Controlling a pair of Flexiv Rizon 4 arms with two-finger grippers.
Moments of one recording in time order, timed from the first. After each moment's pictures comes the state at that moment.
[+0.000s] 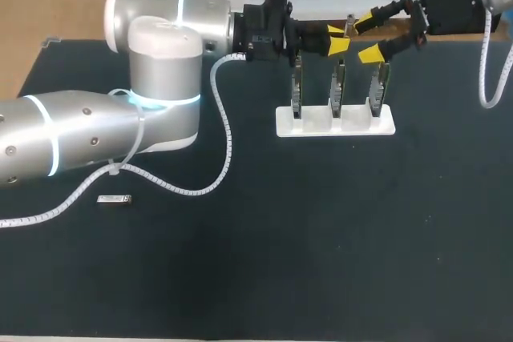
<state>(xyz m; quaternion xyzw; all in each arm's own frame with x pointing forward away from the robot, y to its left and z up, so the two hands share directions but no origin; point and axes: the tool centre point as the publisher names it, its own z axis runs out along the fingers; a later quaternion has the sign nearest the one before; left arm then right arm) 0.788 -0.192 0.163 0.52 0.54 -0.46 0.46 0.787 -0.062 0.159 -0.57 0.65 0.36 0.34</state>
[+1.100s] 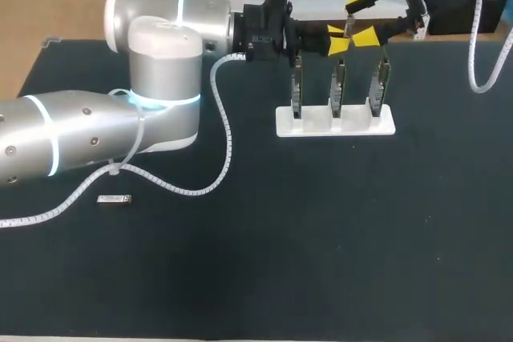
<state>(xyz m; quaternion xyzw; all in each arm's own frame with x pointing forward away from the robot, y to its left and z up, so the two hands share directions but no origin) 0.788 -0.192 0.163 0.52 0.54 -0.46 0.46 0.783 -0.042 0.196 -0.59 0.61 0.38 0.36</state>
